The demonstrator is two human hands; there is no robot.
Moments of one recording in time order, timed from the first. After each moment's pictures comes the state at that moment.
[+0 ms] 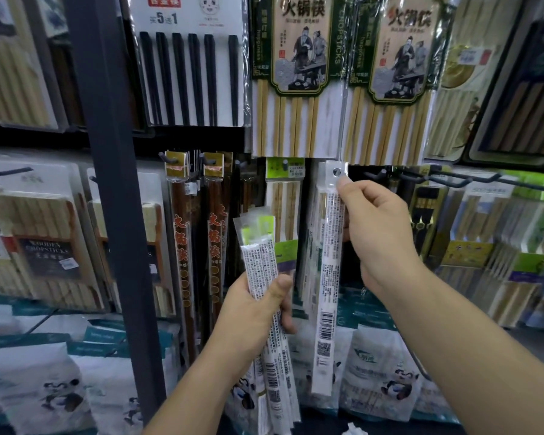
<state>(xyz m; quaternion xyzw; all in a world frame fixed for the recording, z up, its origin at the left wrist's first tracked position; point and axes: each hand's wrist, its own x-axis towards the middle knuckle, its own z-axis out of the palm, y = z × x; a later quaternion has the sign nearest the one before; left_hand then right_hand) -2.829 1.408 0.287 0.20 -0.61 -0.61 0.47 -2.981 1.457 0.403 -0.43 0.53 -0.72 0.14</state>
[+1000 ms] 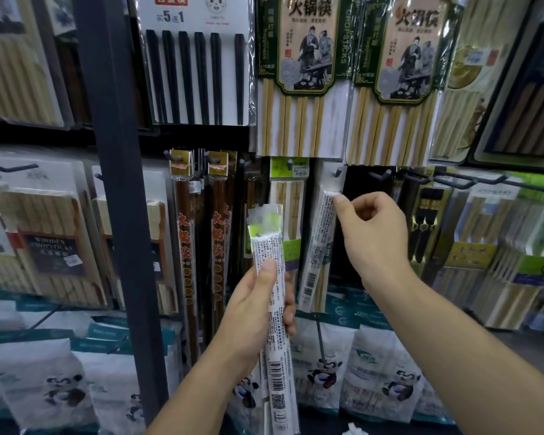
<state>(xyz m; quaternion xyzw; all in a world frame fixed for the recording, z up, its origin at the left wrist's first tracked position) -2.829 1.412 0.291 0.17 -0.53 -0.69 0.46 -2.995 1.444 0.382 -0.42 0.63 -0.66 -0.02</state>
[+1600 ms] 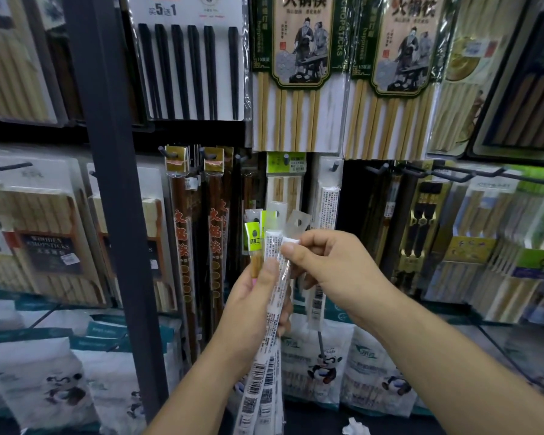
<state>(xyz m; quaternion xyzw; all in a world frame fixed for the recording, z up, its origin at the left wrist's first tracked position) -2.829 1.412 0.289 0.16 -0.56 -0.67 0.46 -2.963 1.462 0.358 -0.55 0.55 -0.56 0.27</state>
